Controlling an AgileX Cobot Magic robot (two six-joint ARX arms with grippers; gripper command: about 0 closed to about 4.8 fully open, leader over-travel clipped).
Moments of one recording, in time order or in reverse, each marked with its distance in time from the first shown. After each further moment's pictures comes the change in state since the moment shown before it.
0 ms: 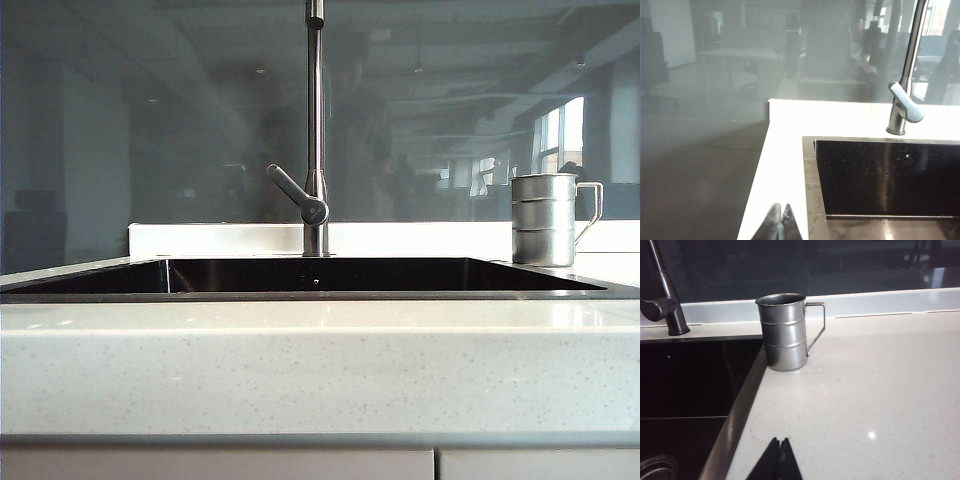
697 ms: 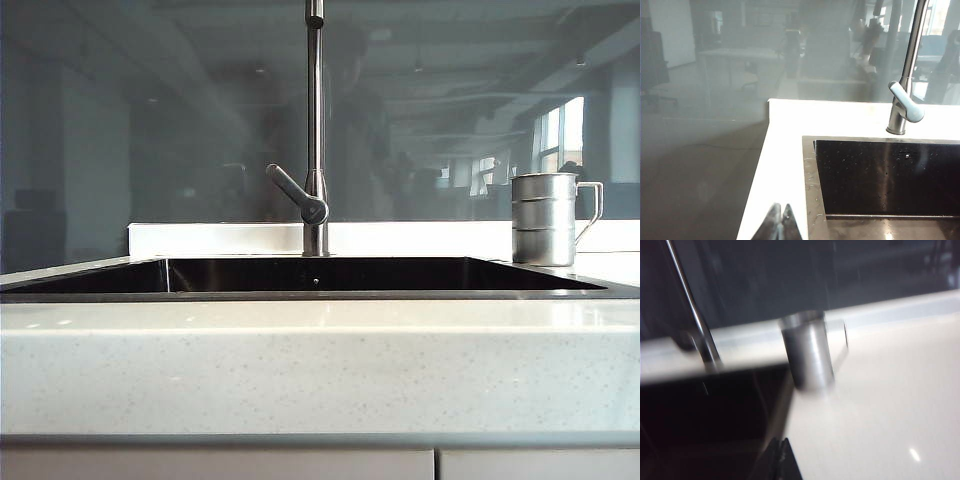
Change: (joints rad) left arm 0.000 0.000 0.000 0.000 0.000 0.000; right arm 0.000 0.000 0.000 0.116 -0.058 0.161
